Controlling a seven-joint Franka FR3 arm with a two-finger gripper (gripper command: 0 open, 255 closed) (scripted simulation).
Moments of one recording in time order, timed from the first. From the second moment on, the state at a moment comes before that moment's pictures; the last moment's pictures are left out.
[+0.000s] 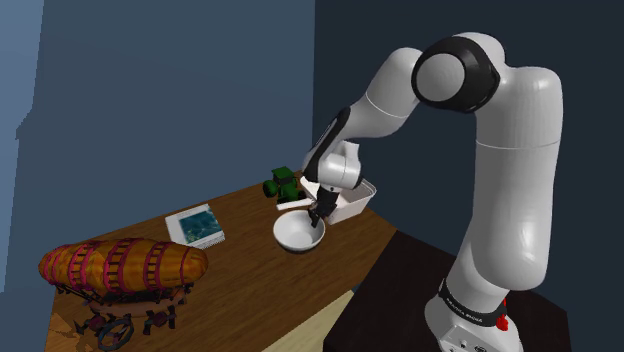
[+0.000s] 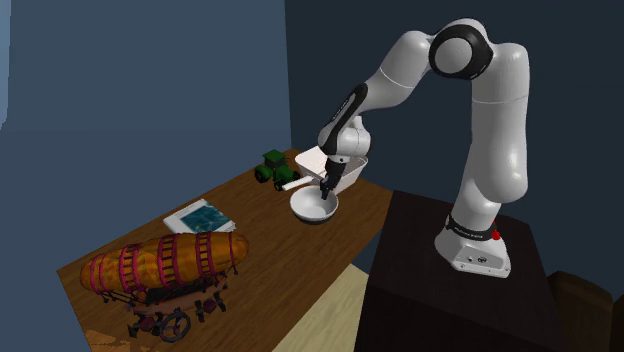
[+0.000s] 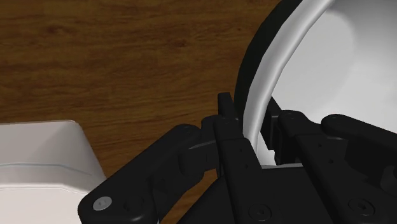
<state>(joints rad) 0.06 0.29 -0.19 -2.44 0.85 2.73 -0.66</state>
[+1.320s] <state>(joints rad) 0.11 0.00 -0.29 -2.48 0.48 2.55 -0.33</state>
